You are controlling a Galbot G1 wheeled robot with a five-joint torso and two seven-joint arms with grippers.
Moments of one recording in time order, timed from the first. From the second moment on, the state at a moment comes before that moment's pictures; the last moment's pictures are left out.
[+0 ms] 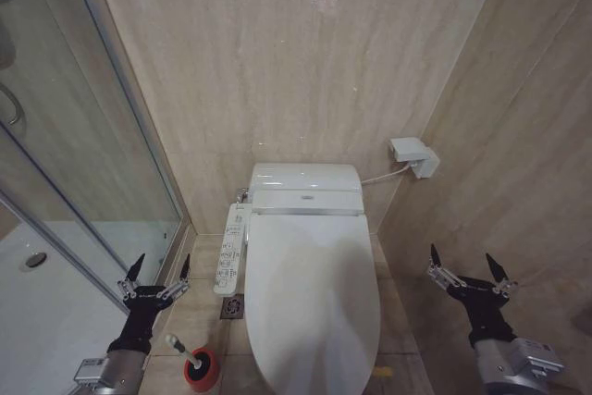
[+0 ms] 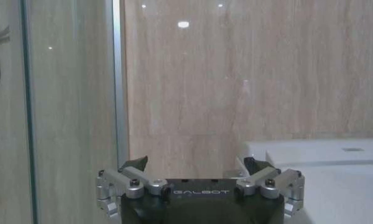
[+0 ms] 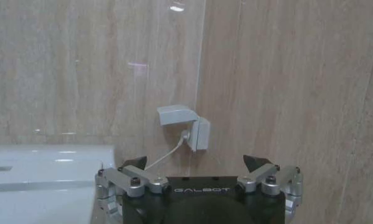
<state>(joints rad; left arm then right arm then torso) 1.69 -1.23 -0.64 -2.12 -0.30 -0.23 -0.06 -1.80 1.30 0.77 2.37 0.30 -0.04 0.35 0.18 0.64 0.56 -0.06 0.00</state>
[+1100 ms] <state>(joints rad) 1.66 -1.24 -0.62 -2.04 -0.31 -0.28 -0.08 -1.80 1.30 0.77 2.36 0.30 -0.04 0.35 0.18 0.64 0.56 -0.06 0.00</state>
